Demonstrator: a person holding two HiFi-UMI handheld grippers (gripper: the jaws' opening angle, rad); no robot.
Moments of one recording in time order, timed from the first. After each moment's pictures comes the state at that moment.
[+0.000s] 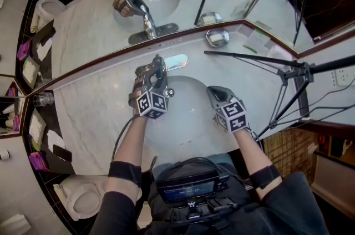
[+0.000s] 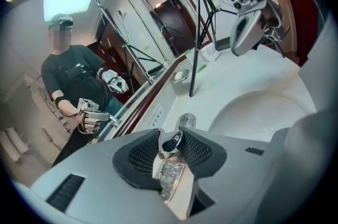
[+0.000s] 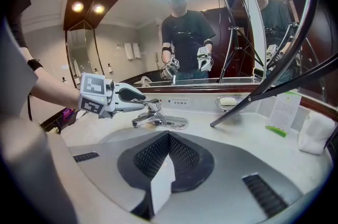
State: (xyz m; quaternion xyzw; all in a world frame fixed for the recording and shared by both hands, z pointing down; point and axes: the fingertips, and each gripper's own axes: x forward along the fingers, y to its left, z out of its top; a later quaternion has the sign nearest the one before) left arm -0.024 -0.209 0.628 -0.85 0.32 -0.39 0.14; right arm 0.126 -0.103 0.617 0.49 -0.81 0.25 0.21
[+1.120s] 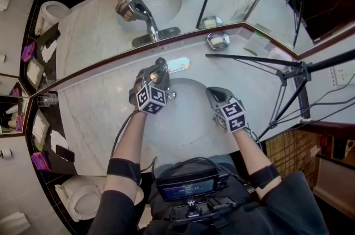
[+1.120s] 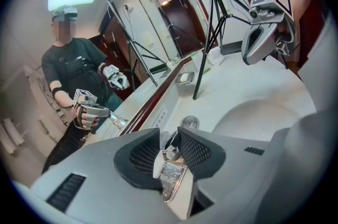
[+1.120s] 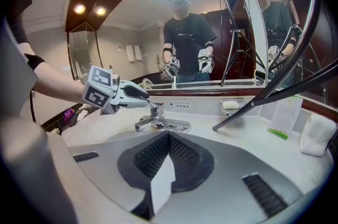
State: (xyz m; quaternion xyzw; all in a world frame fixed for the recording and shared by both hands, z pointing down) left arm -0.027 -0.220 0.625 -0.86 0.30 -0.40 0.10; right arm 0.118 -0.104 0.609 0.49 -0.81 0.24 0.20
